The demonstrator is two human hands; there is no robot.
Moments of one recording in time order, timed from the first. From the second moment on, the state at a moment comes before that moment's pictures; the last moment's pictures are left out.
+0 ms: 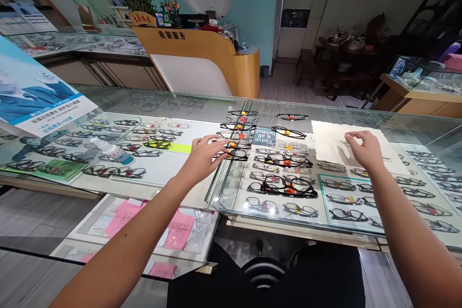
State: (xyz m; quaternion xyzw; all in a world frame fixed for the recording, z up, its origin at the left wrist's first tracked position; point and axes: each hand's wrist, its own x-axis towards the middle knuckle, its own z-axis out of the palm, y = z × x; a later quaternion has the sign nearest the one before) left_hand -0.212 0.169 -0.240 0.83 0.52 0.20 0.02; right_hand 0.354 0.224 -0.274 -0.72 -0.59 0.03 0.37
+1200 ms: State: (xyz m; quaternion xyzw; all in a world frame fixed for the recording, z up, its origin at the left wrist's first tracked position) left_hand -0.274 0.210 -0.244 0.67 0.70 0.25 0.05; right_hand 0.171 0.085 -0.230 -0.52 -0.84 0.01 0.16
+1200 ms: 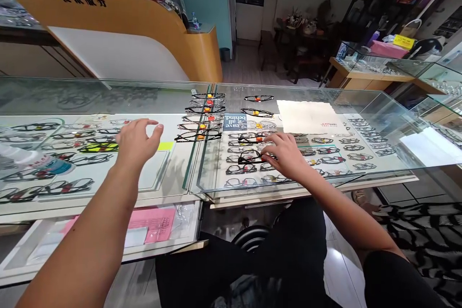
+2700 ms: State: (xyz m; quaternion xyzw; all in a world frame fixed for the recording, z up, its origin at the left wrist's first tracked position) left_hand -0.277 0.219 -0.241 0.63 0.76 0.12 0.07; right_hand 0.162 0.188 -0.225 -0.54 -0.83 -0.01 0.12
